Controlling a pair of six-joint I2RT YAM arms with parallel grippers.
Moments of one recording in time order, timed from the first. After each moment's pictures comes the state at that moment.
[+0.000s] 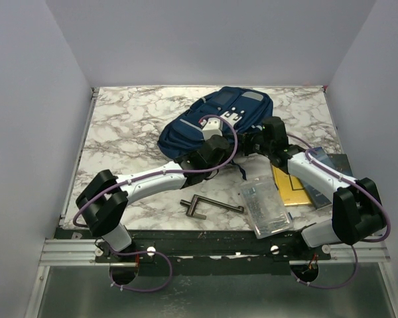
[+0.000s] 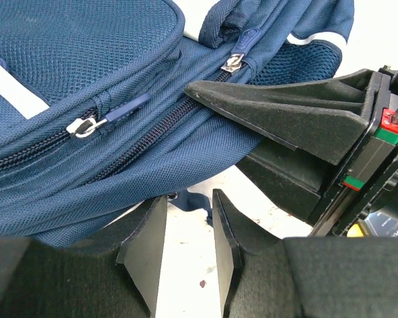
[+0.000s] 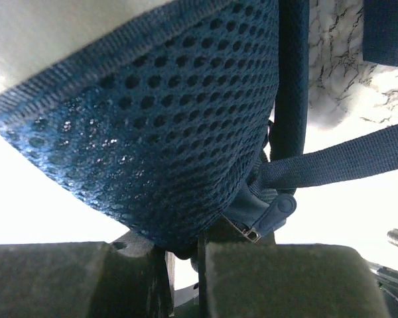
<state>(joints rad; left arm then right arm) -0.95 1.60 1.10 0.02 -0.43 -0.71 0.41 1.43 0.89 -0.03 -0.21 1.83</state>
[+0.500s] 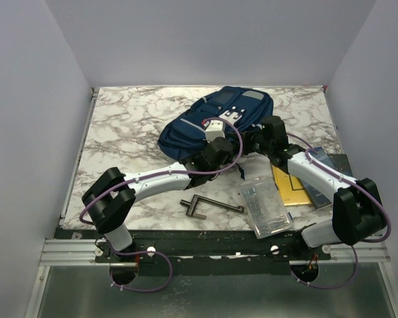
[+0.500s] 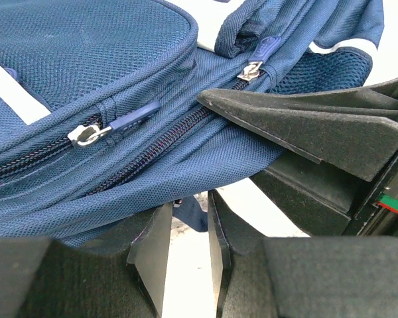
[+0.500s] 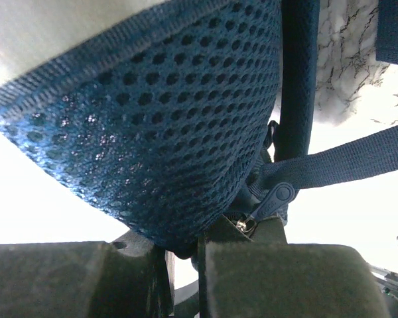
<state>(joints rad) -0.97 1.66 1.11 0.09 -0.54 -0.64 0.42 1.43 0.90 -0.02 -0.19 1.84</state>
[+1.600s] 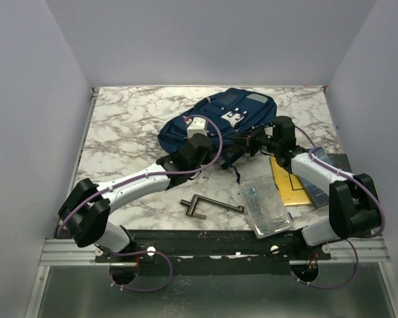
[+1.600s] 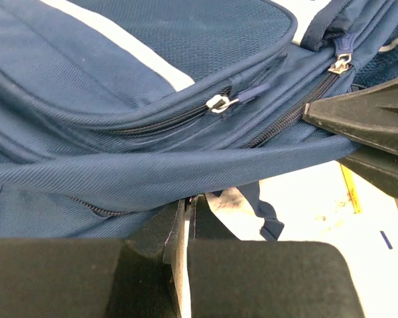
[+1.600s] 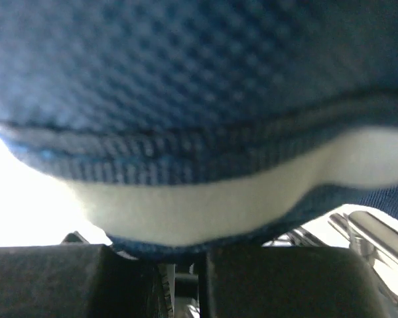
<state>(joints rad) -0.88 1.49 0.99 0.00 -0.47 -0.55 0.30 1.44 0.82 0.16 -0.50 1.56</state>
